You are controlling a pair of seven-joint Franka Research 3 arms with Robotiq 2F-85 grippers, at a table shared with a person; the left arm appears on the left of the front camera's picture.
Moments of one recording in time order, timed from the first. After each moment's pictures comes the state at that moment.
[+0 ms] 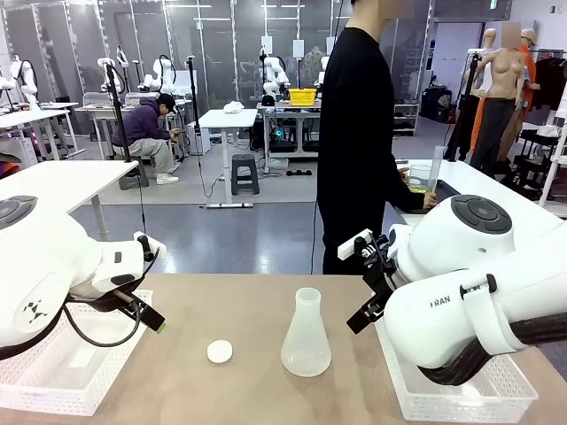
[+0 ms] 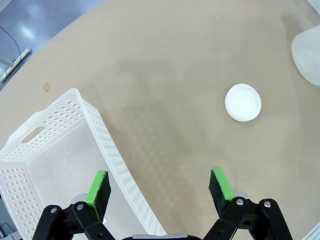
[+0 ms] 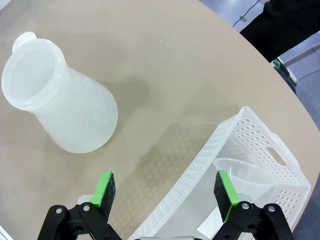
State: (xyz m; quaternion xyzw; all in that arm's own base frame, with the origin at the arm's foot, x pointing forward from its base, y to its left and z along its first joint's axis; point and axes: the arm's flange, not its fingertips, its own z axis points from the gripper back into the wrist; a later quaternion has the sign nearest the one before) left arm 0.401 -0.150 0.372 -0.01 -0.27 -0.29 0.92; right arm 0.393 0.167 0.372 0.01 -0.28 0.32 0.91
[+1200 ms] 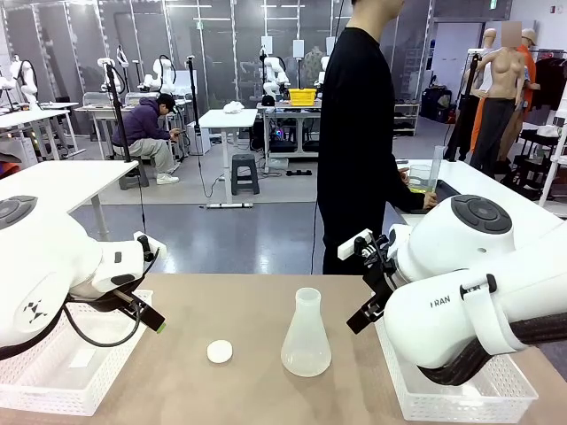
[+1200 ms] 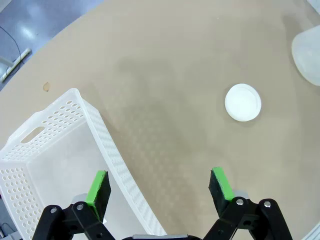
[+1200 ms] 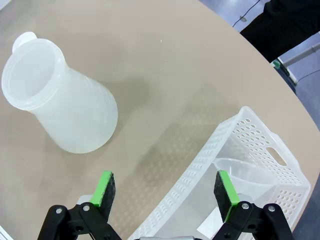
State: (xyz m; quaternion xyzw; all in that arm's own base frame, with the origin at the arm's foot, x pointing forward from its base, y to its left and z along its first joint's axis) left arm 0.401 -0.150 0.372 -0.01 -0.27 -0.29 0.92; right arm 0.393 0.167 0.372 0.01 -0.28 0.32 0.91
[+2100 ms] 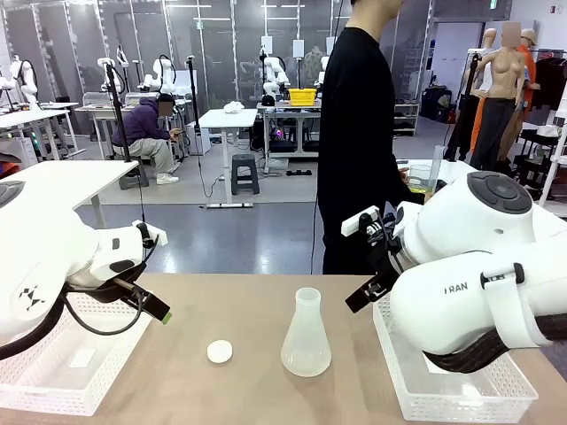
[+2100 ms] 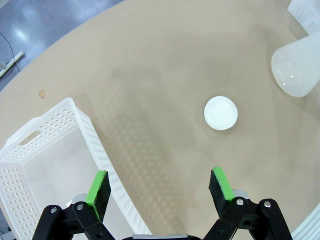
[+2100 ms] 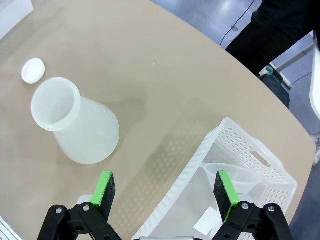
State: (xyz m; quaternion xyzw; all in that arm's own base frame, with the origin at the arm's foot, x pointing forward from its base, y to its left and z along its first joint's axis) left arm 0.394 -0.159 0.394 -0.05 -0.27 -0.28 0.92; right arm 0.387 0.168 0.409 0.02 -0.31 0.30 0.90
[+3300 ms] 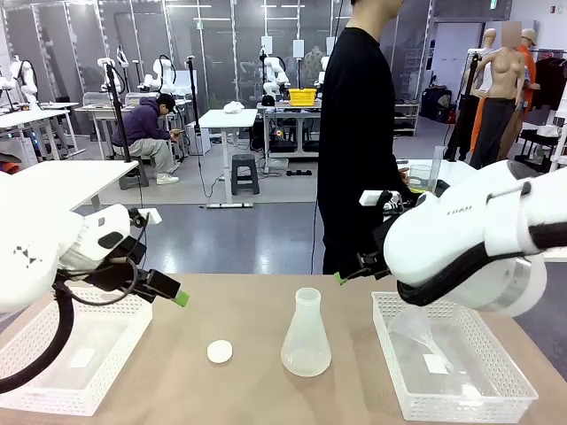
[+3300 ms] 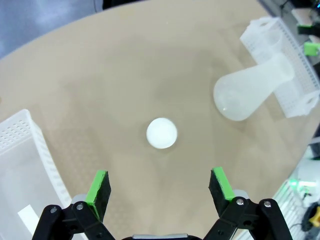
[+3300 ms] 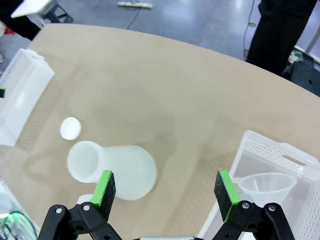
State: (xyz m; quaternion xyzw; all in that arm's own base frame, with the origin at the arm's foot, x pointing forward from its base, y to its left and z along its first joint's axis) left arm 0.394 -0.161 0.419 -0.21 -0.27 -0.23 0.91; right arm 0.408 0.157 0.430 0.18 -0.32 0.17 0.91
